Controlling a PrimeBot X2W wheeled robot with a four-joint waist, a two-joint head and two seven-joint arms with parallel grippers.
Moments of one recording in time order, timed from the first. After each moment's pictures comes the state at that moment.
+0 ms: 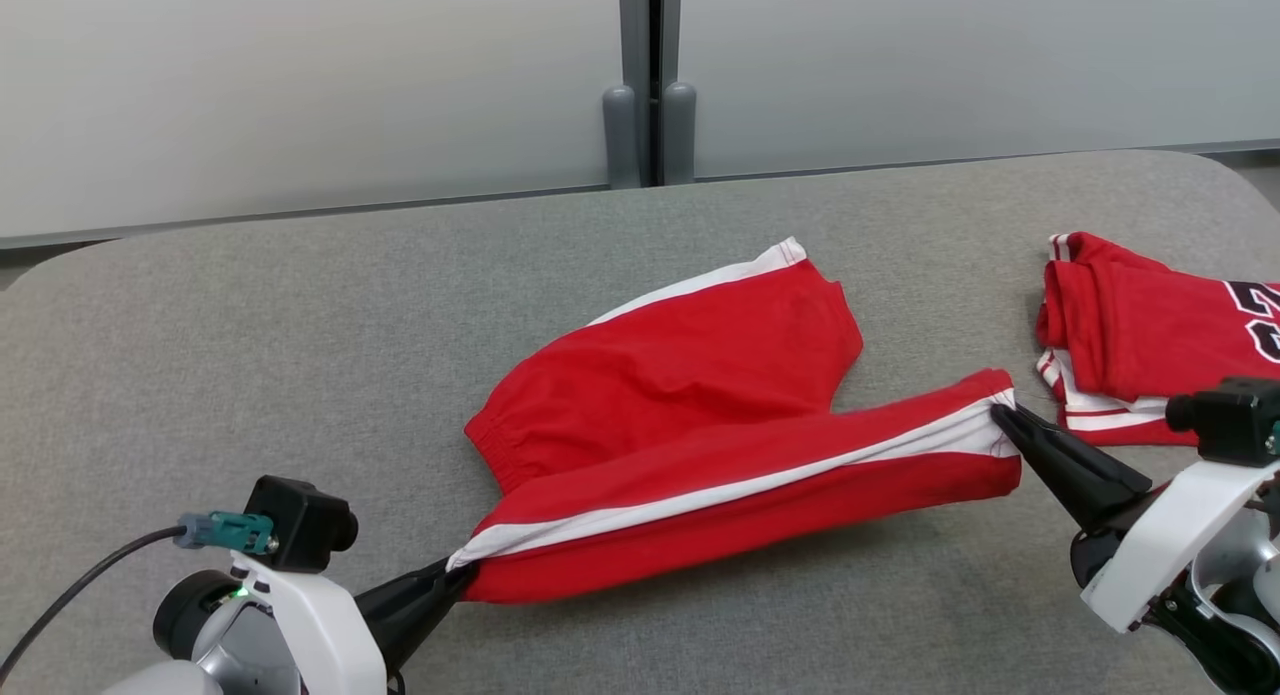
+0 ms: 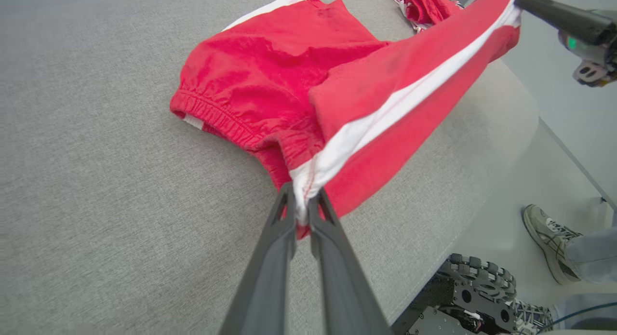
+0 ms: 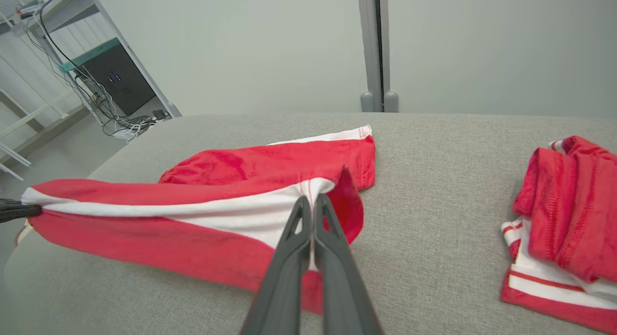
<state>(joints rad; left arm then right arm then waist) -0.41 0.86 -1.03 -0.23 -1.20 0.15 0.17 -0.33 -0.64 0.61 0.16 0.98 0.13 -0.03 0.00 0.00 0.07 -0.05</state>
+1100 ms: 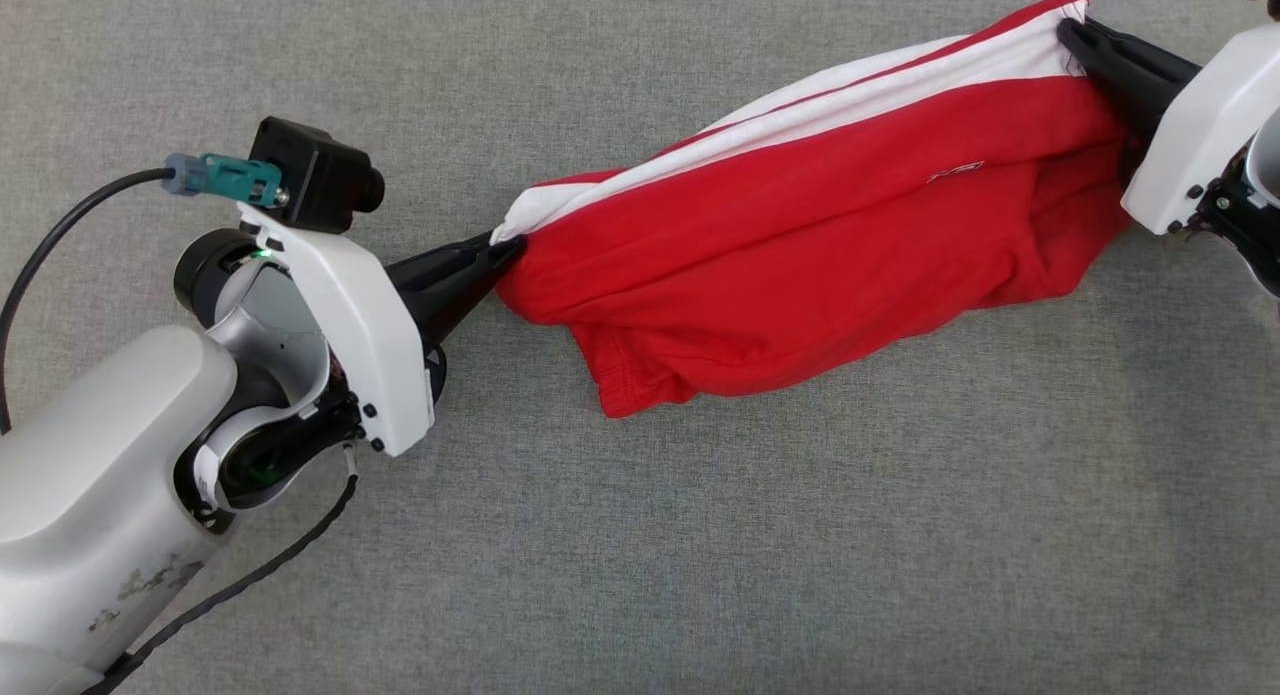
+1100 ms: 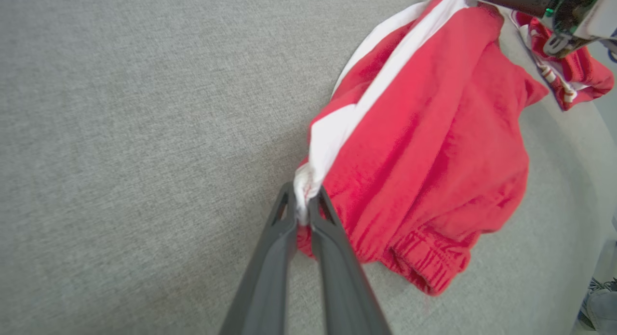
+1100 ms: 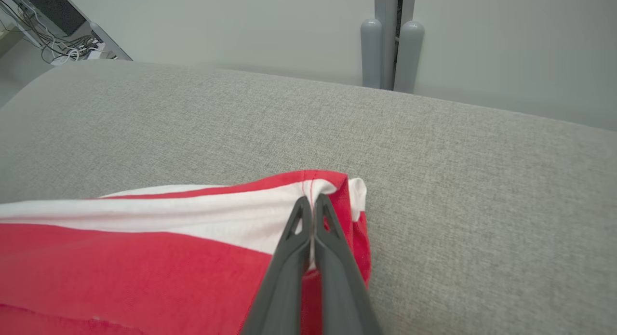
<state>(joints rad) -0.86 0.66 -0.94 0.02 -1.19 -0.01 0.32 -0.96 -0.49 0.50 0.46 0.80 0.13 0.35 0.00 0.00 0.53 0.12</state>
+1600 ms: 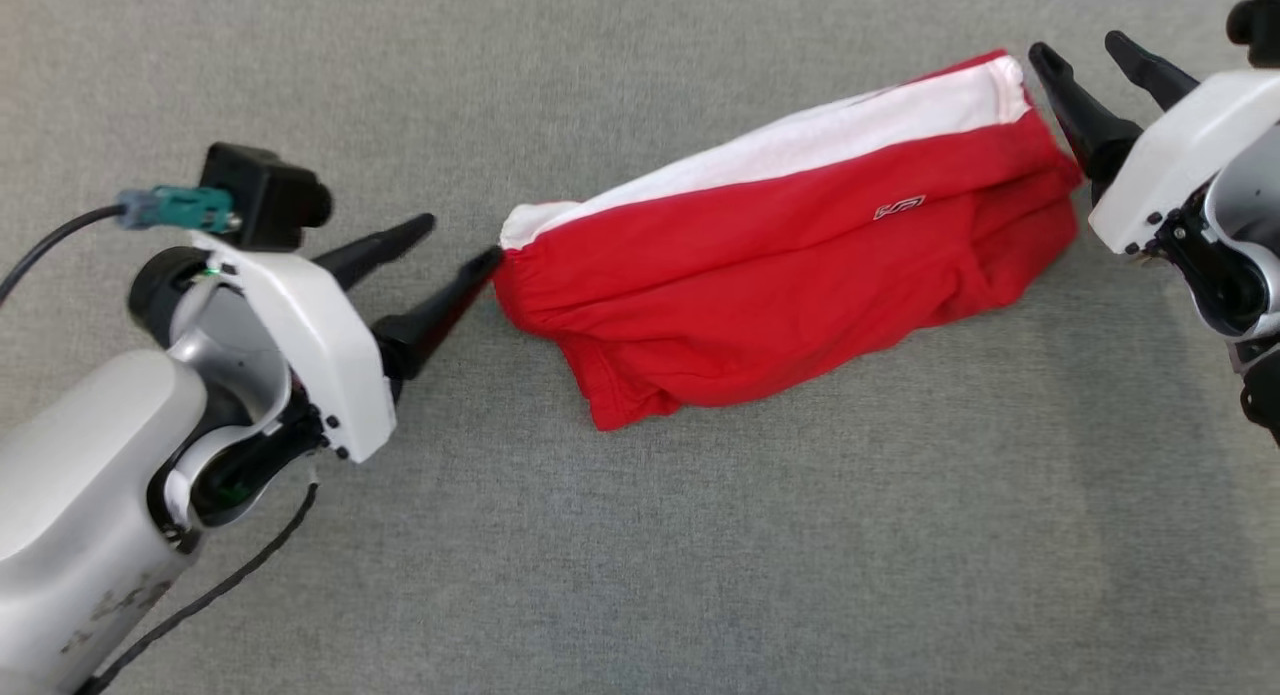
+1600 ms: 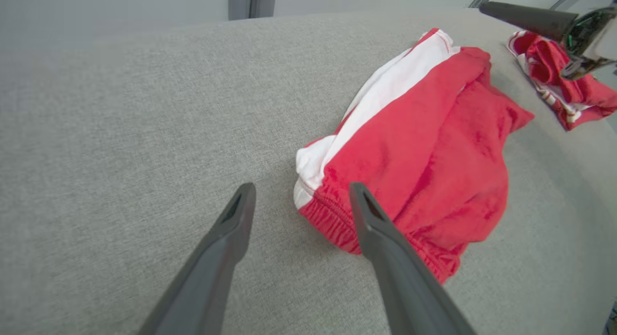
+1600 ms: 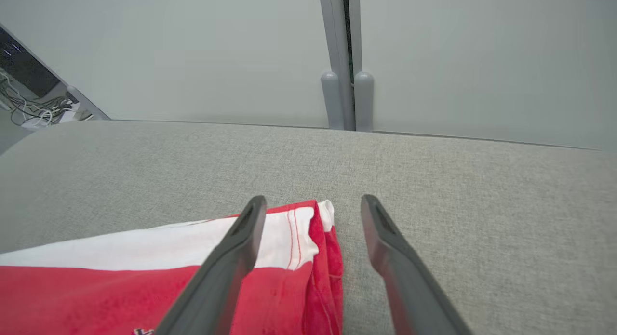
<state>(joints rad) -0.83 0.67 -0.94 0.07 -1.16 -0.01 0.25 -0.95 -0.45 0.56 0.57 0.83 0.13 0.18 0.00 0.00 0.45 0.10</state>
